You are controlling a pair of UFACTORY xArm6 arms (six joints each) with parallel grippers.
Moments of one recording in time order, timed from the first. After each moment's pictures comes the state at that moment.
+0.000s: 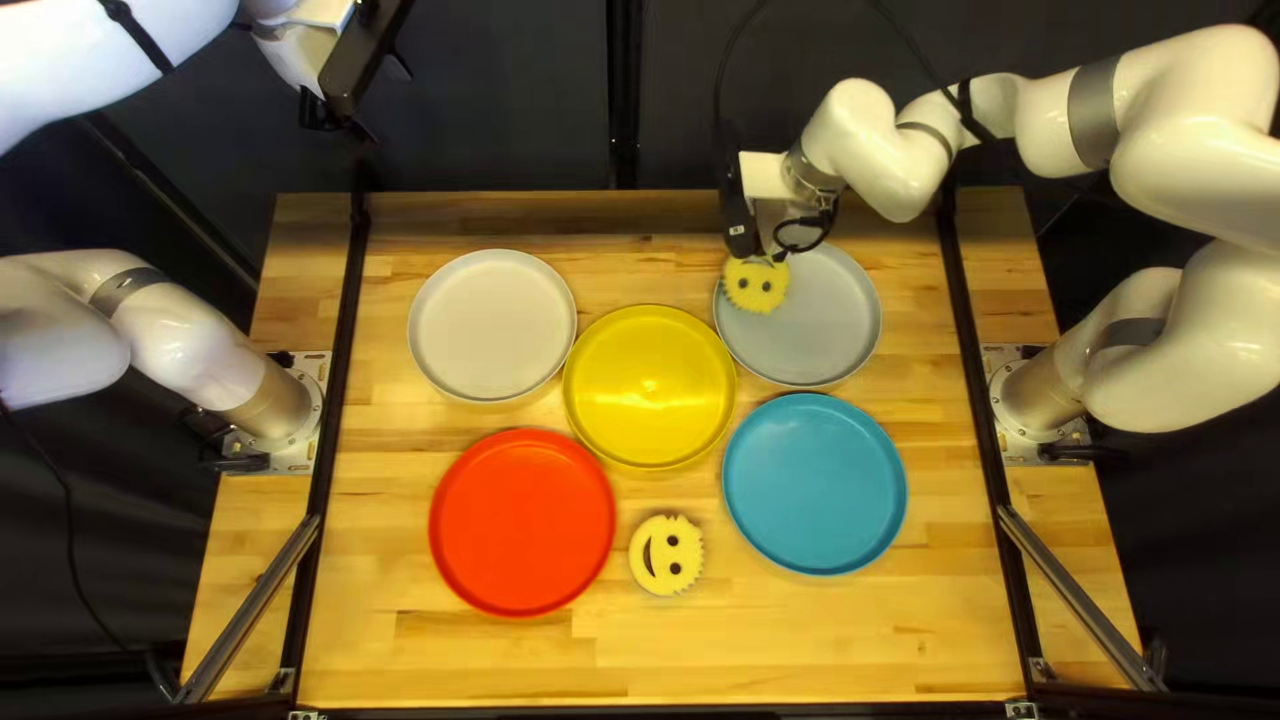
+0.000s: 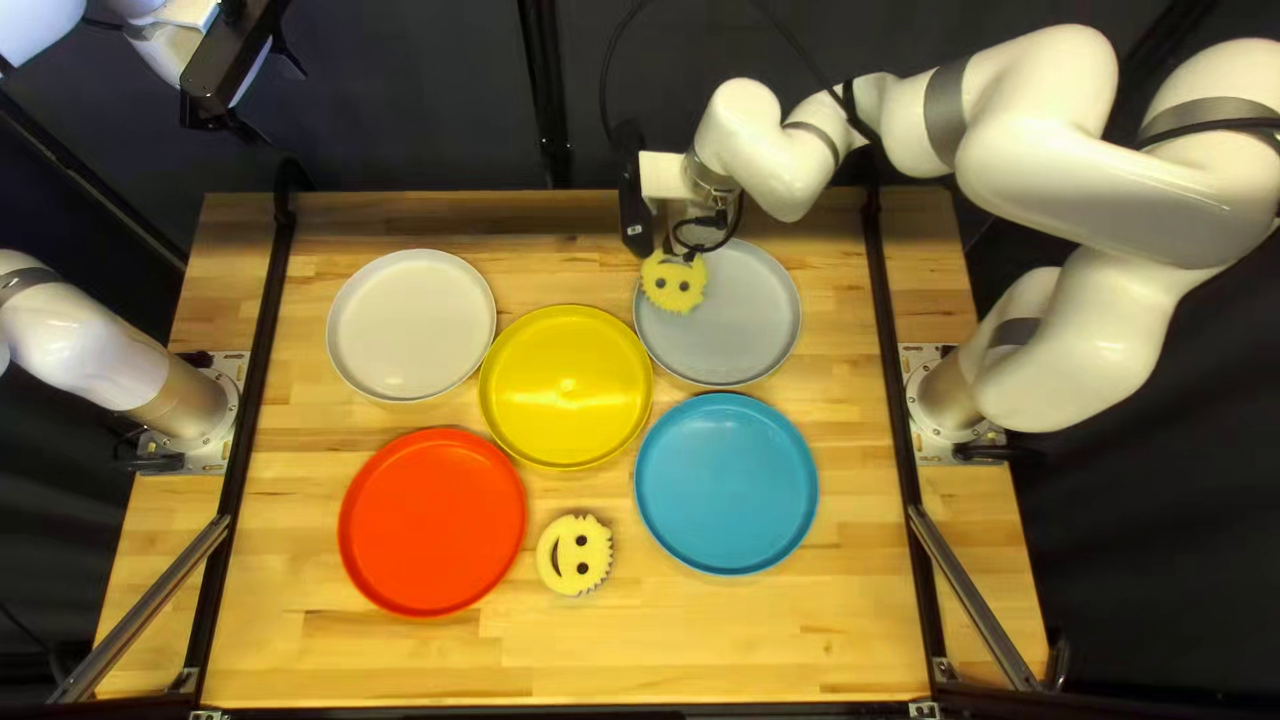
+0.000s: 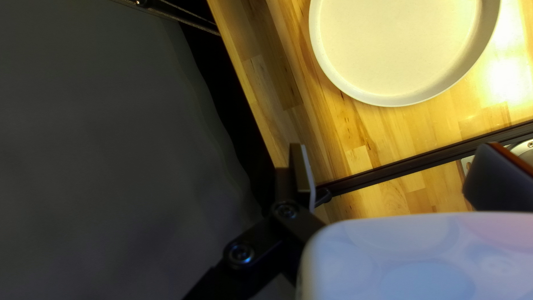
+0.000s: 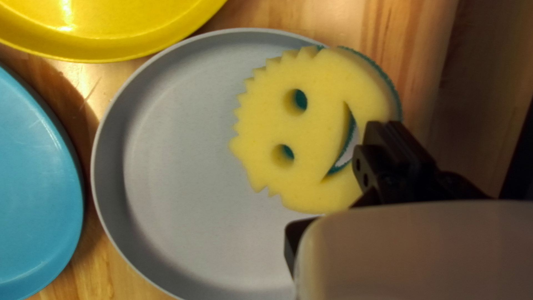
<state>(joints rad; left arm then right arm) 0.97 -0.67 -0.83 -0.21 1.34 1.42 -0.41 -0.13 -0.55 0.04 0.49 -0.54</state>
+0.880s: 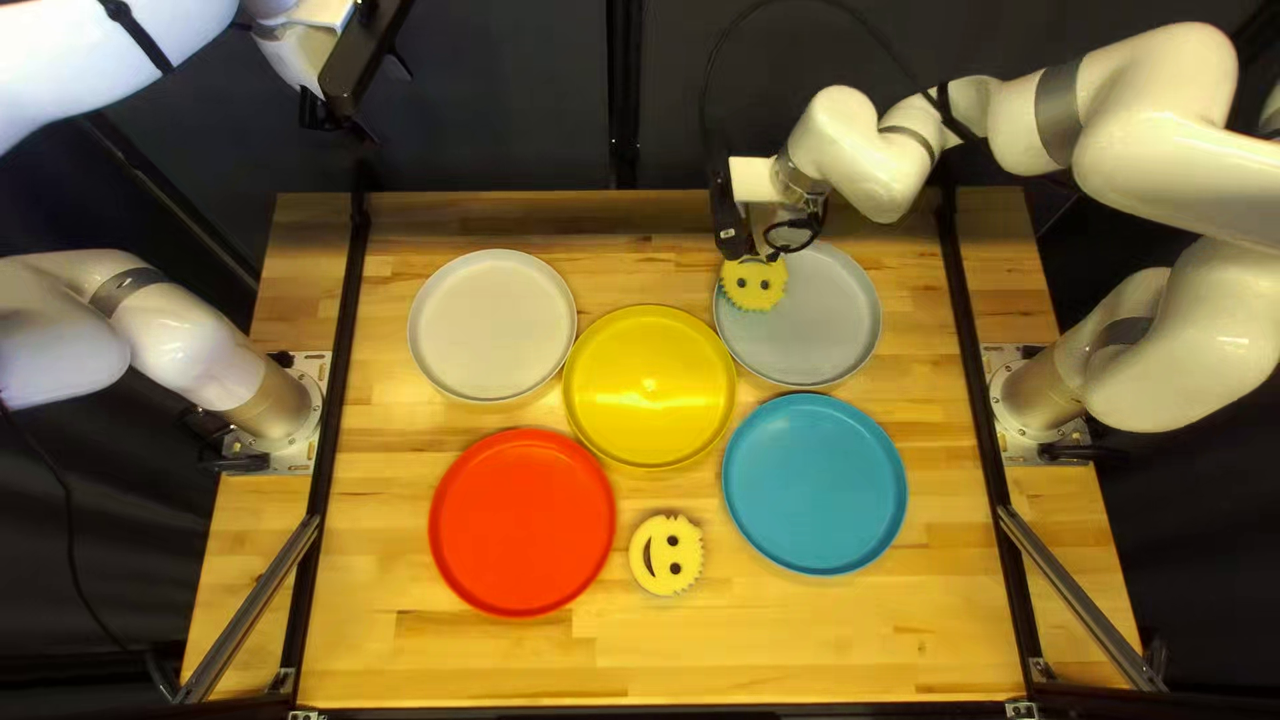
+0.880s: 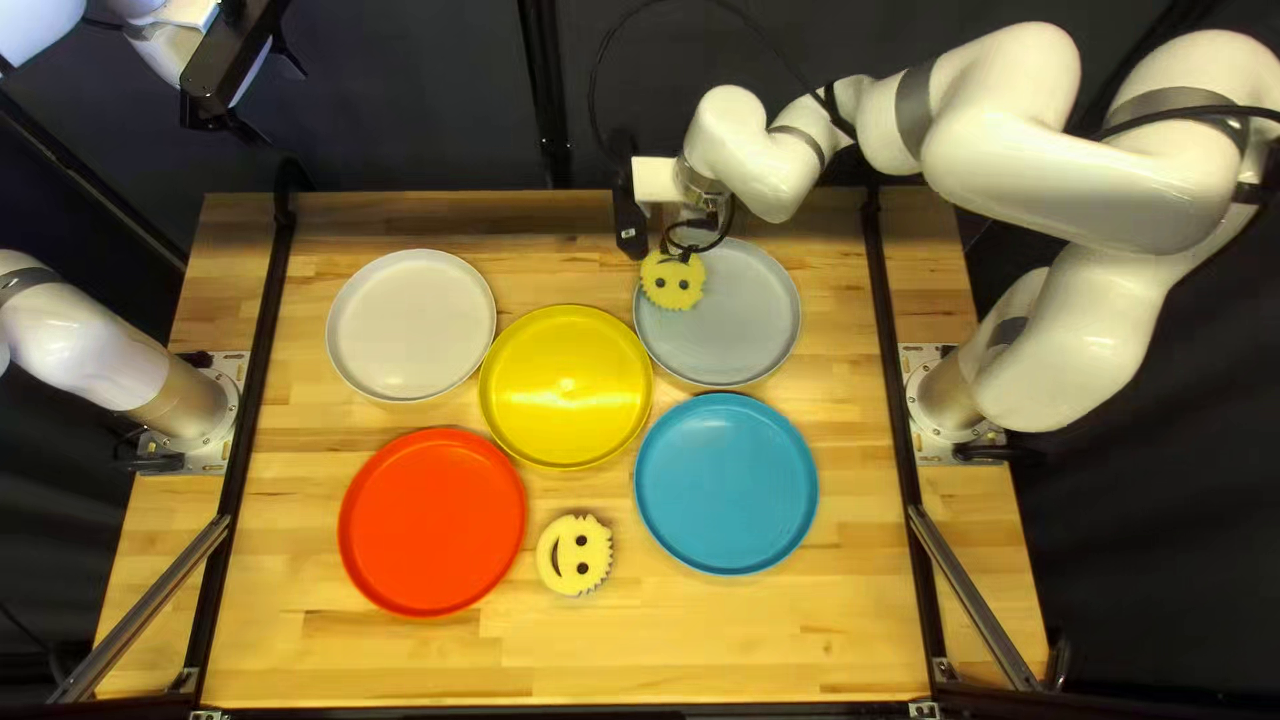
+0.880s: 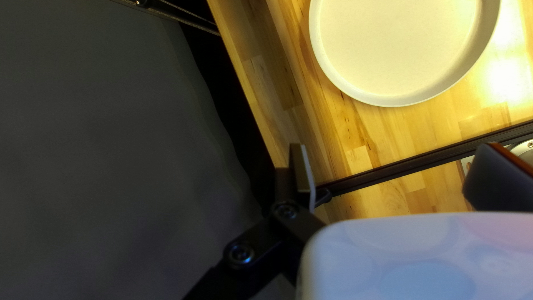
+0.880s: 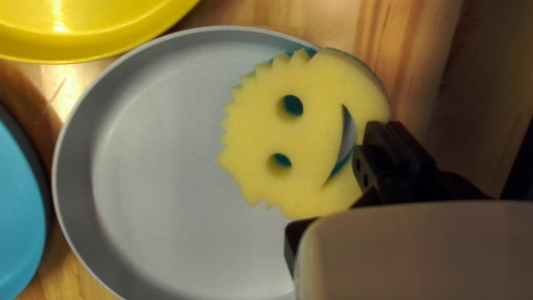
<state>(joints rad) 0.97 -0.67 -0.83 -0.21 1.34 1.42 -0.53 0.01 -0.67 0.05 0.51 -0.64</state>
